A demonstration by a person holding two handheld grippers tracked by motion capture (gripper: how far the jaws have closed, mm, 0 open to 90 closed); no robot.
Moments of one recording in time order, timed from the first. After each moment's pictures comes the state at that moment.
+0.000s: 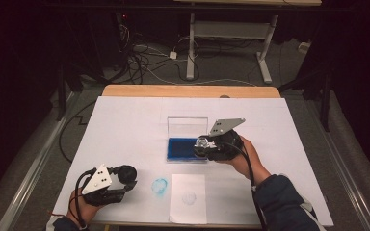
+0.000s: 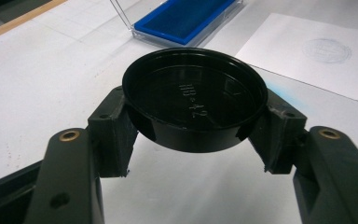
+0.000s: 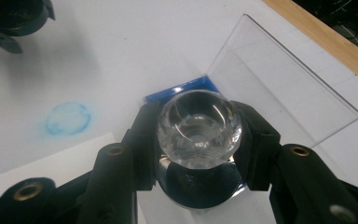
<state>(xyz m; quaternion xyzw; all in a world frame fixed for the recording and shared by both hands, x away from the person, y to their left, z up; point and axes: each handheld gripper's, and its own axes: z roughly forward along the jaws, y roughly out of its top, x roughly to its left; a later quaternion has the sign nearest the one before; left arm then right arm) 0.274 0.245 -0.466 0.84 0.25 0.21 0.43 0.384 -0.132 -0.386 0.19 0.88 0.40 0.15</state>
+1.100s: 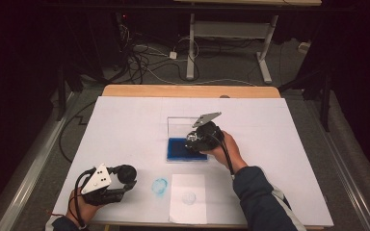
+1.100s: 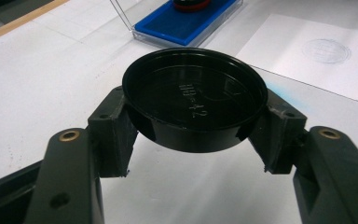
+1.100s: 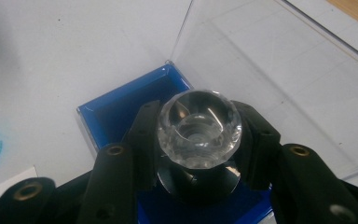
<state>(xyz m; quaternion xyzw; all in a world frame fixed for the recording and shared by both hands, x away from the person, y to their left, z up) 0.275 0.246 -0.465 0.84 0.25 0.21 0.44 0.438 -0.097 -0.432 0.25 0.89 0.36 0.14</state>
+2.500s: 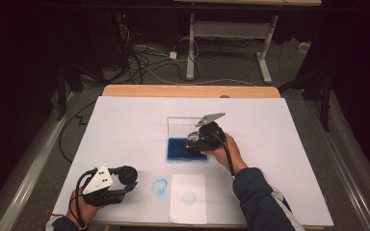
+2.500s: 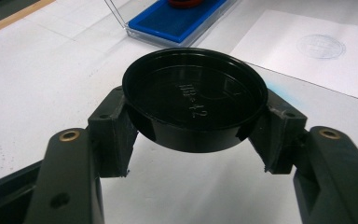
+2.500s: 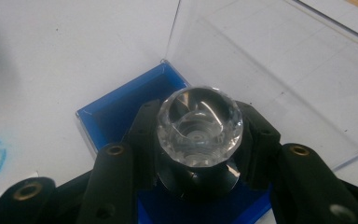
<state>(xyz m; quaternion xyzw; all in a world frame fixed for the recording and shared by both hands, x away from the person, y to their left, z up) 0.274 0.244 -0.466 0.84 0.24 0.20 0.43 0.440 -0.104 -0.438 0.28 0.87 0.38 0.12</state>
